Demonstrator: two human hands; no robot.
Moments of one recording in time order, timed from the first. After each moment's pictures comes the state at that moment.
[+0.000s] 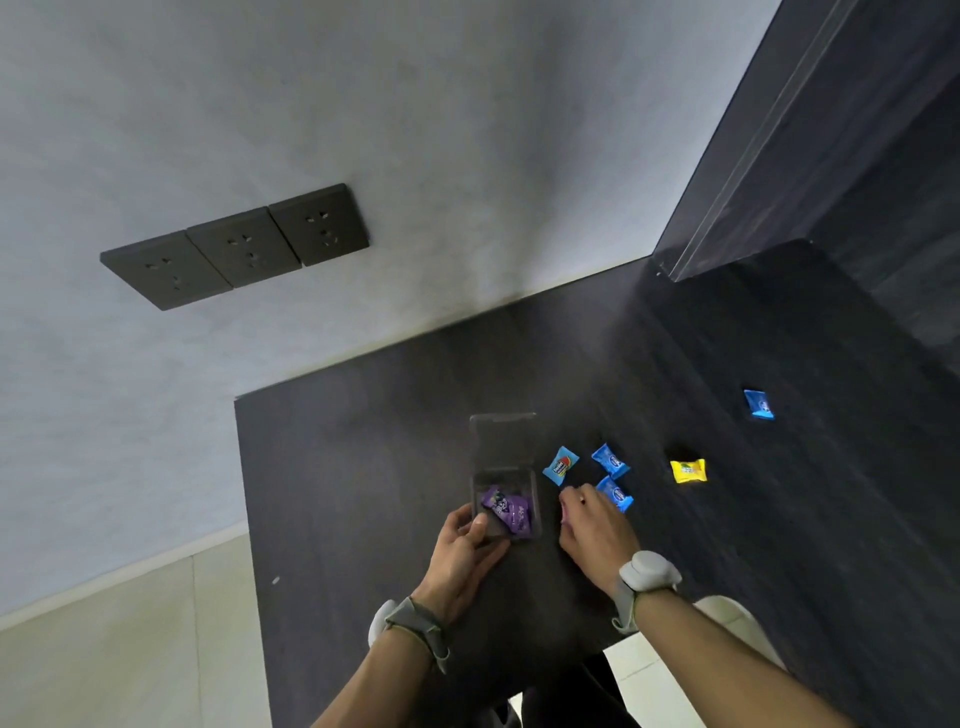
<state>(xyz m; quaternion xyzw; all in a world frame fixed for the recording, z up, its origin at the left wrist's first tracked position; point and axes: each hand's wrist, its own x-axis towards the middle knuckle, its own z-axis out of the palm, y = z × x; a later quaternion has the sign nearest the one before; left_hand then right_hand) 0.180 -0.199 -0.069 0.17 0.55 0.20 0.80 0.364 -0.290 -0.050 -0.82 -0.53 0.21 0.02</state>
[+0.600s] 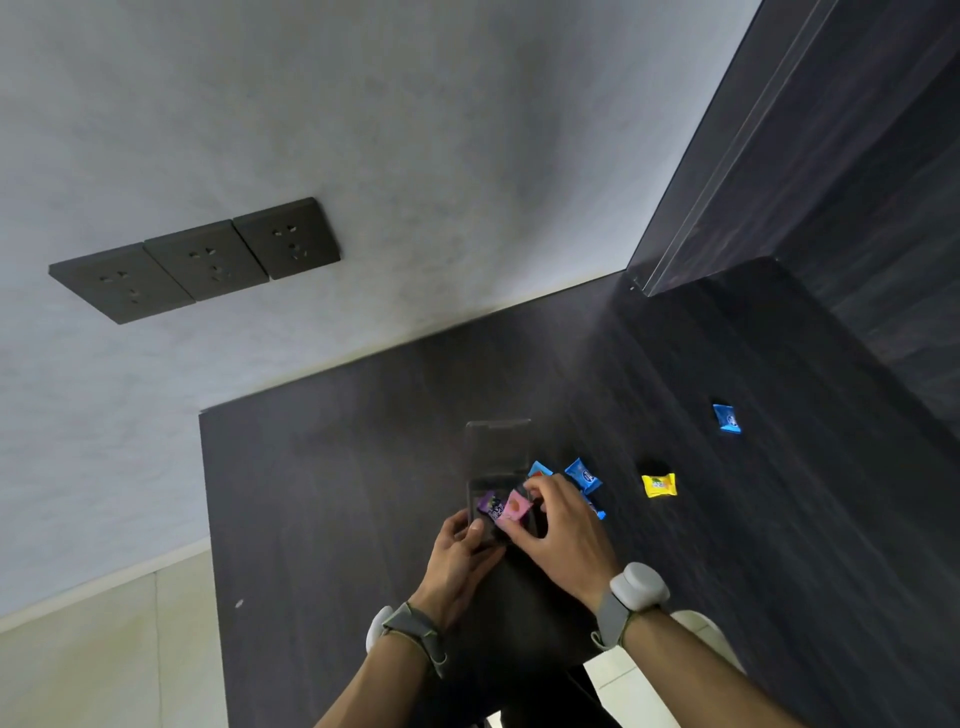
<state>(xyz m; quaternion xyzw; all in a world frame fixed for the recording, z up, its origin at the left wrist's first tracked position) 0.213 -0.200 -0.076 0.14 0.52 0.19 0.82 0.367 -0.279 -0.013 -0.79 -0.50 0.24 0.24</state>
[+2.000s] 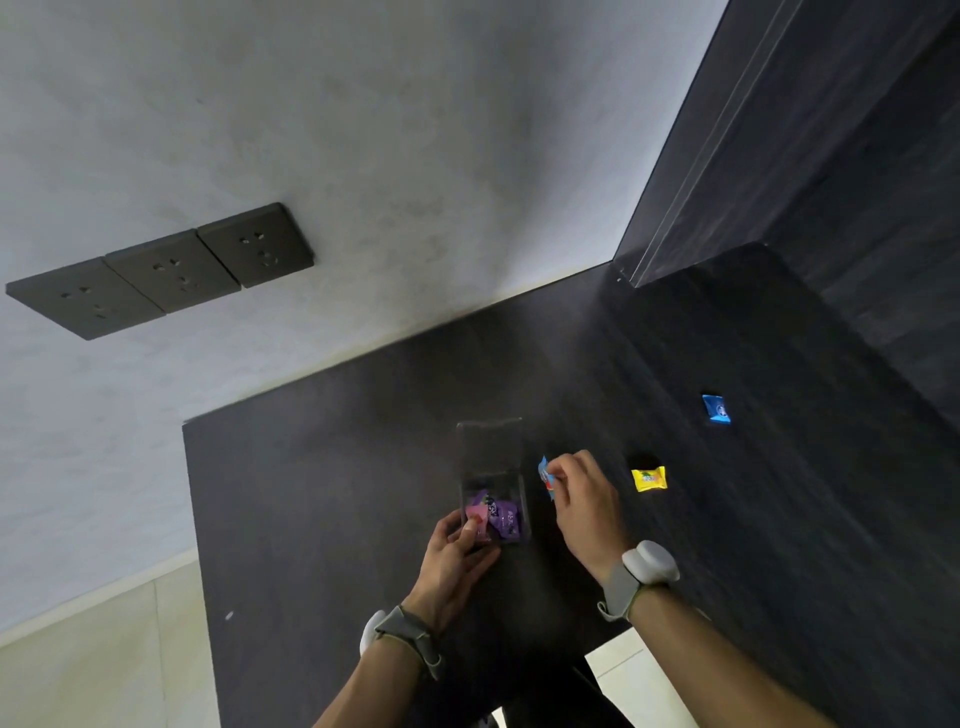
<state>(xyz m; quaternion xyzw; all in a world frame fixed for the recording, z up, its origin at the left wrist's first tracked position) 0.220 -0.201 -0.076 0.15 0.54 0.17 0.81 0.403 -0.274 -0.007 -0.84 -0.44 0.17 0.28</state>
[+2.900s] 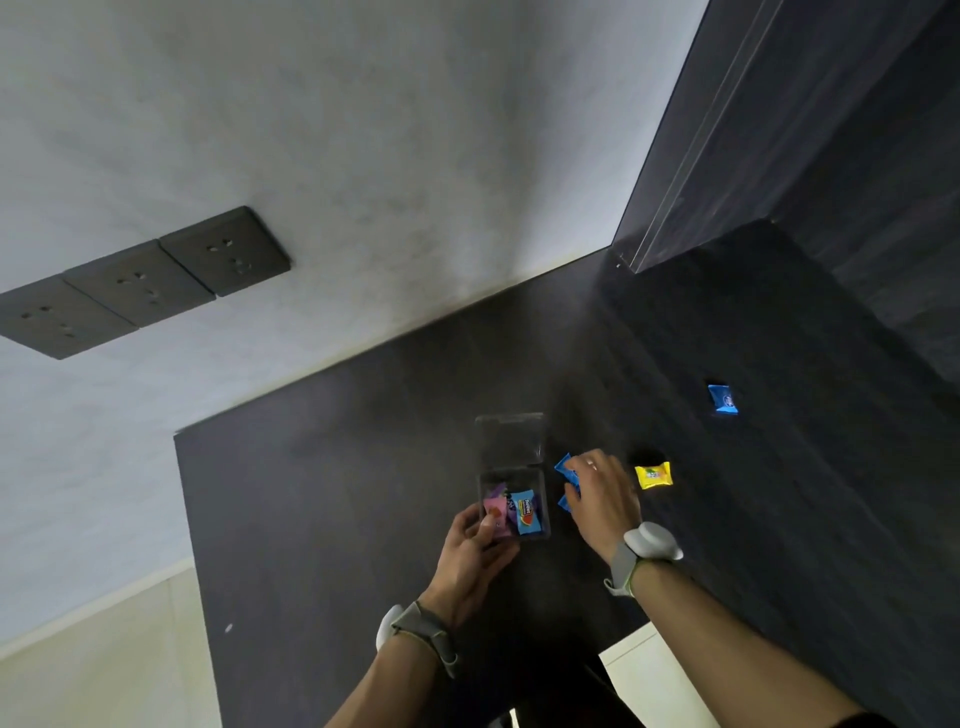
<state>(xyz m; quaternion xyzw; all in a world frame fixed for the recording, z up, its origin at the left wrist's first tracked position) 0.243 -0.199 -0.073 0.15 0.55 0.13 0.81 0.440 -0.274 -0.058 -0.89 -0.43 0.16 0.10</state>
